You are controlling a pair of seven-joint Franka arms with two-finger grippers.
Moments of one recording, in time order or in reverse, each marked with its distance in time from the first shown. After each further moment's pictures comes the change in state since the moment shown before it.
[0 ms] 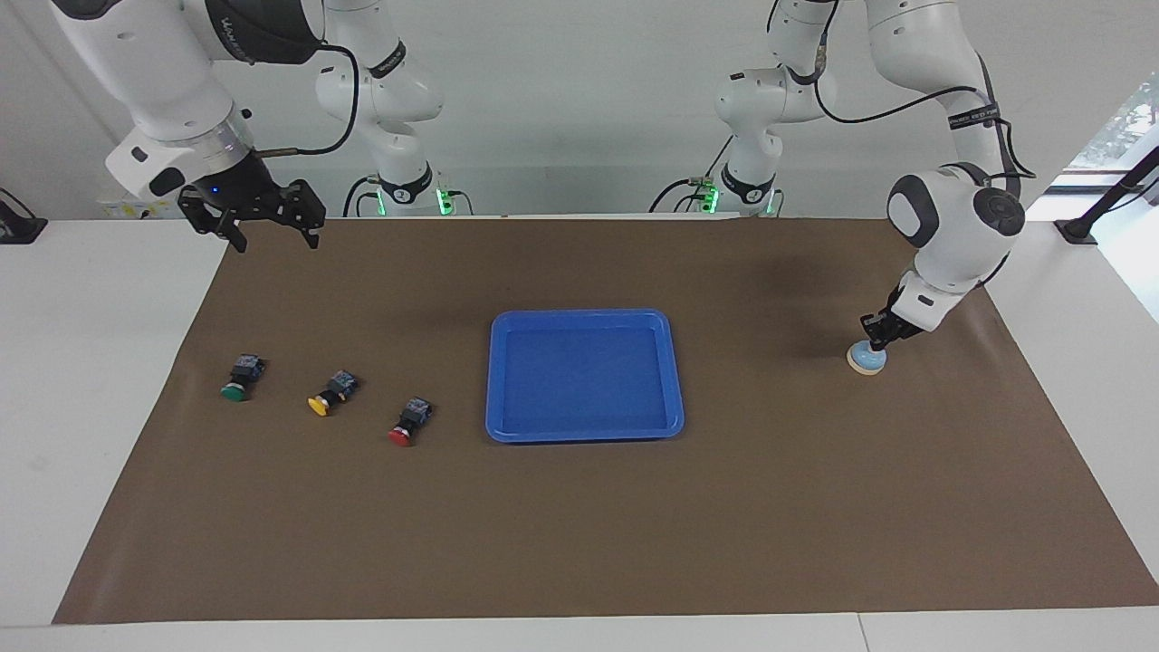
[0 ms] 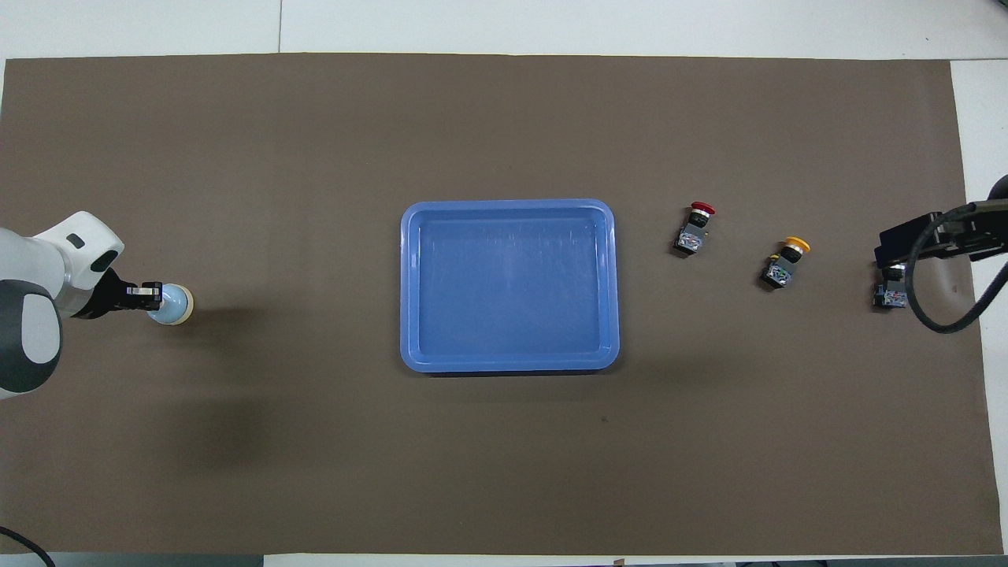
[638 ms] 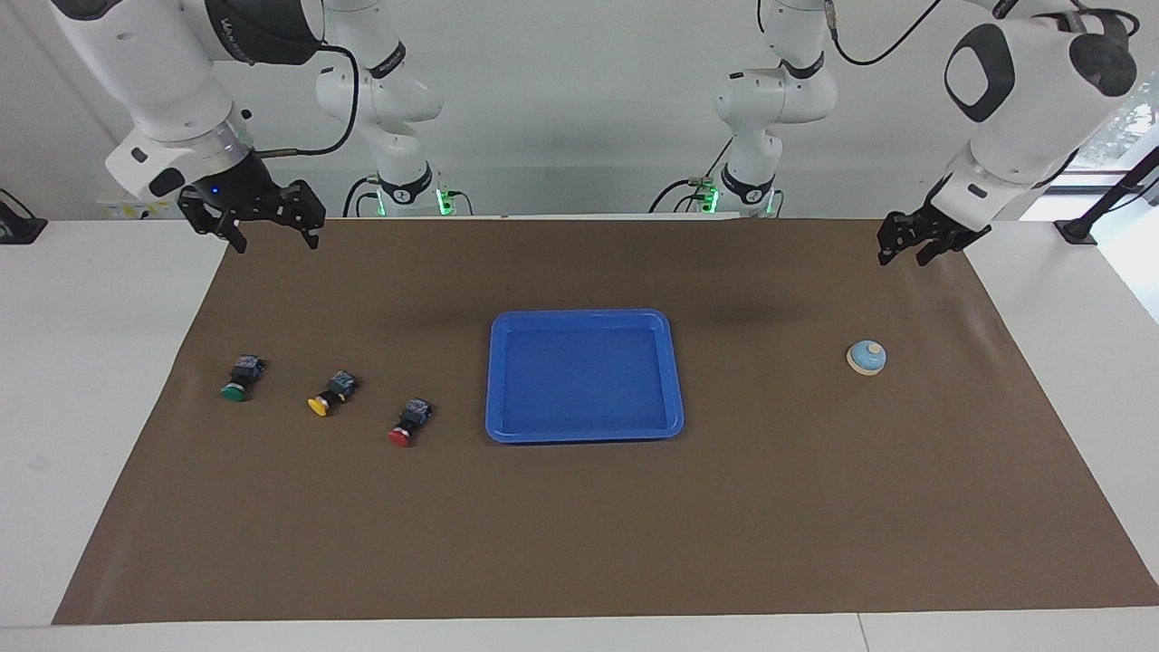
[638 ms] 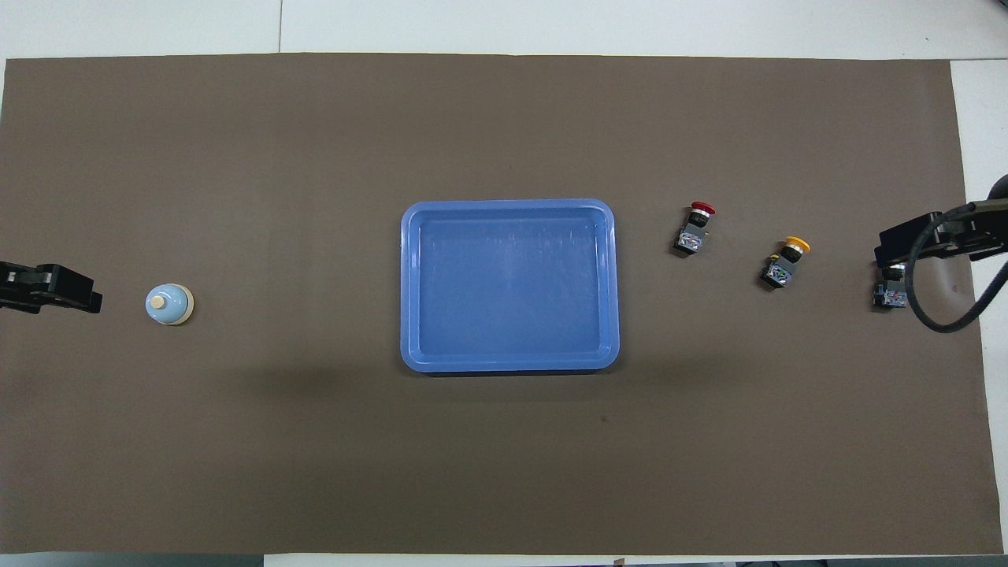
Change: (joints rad) left arm -0.047 -0.173 -0.045 0.413 0.000 -0.660 -0.035; right arm 0.000 0.000 0.000 0.000 0.000 0.000 0.000
